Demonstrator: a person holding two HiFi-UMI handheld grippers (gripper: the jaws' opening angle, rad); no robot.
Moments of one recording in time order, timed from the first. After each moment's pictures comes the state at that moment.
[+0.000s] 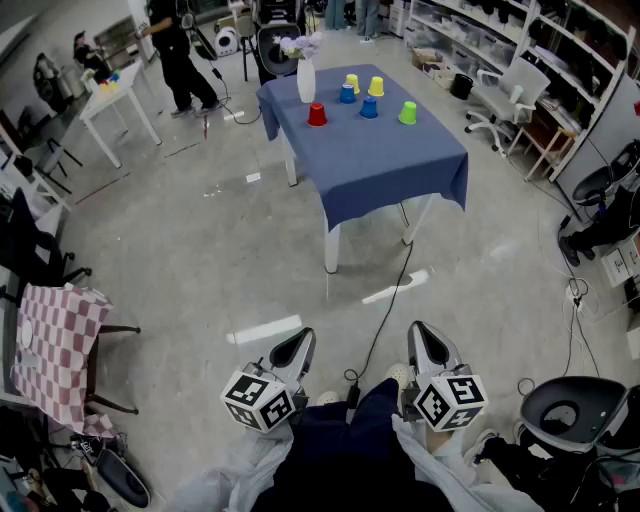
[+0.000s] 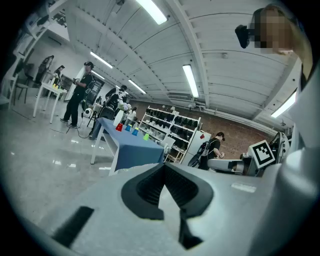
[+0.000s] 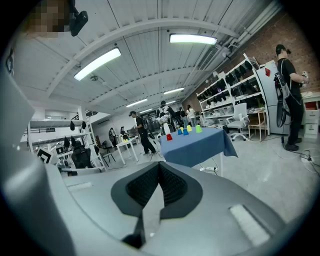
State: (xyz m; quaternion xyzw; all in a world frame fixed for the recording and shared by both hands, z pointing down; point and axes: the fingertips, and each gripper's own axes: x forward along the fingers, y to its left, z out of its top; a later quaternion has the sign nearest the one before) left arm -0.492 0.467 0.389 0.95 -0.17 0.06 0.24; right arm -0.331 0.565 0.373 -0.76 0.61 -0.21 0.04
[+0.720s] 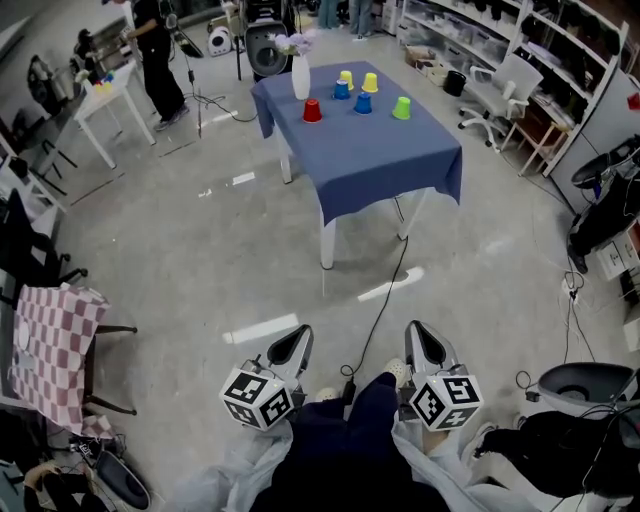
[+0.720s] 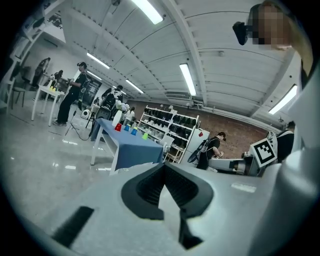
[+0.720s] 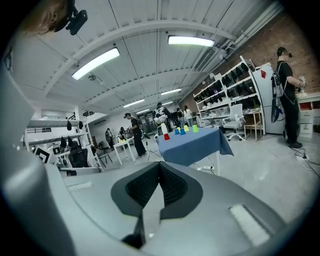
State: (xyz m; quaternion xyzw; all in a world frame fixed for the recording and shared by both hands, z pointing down) left arm -0.500 0.479 0.392 0.96 -0.16 0.06 0.23; right arm -0.341 0.583 0.379 -0.77 0.60 -0.21 0.05
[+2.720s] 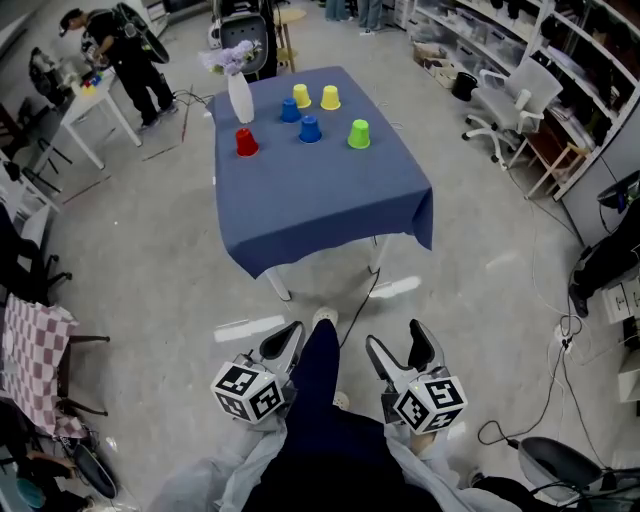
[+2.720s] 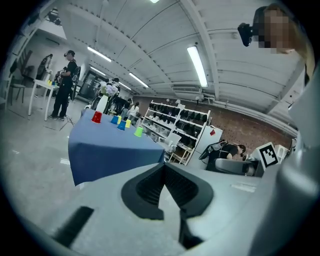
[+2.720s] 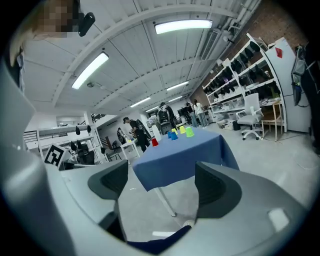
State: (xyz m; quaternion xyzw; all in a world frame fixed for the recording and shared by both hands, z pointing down) left arm -0.151 0.390 0.425 0.94 -0.20 0.08 0.25; right arm -0.014 0.477 0.413 -0.70 0.67 -0.23 0.05
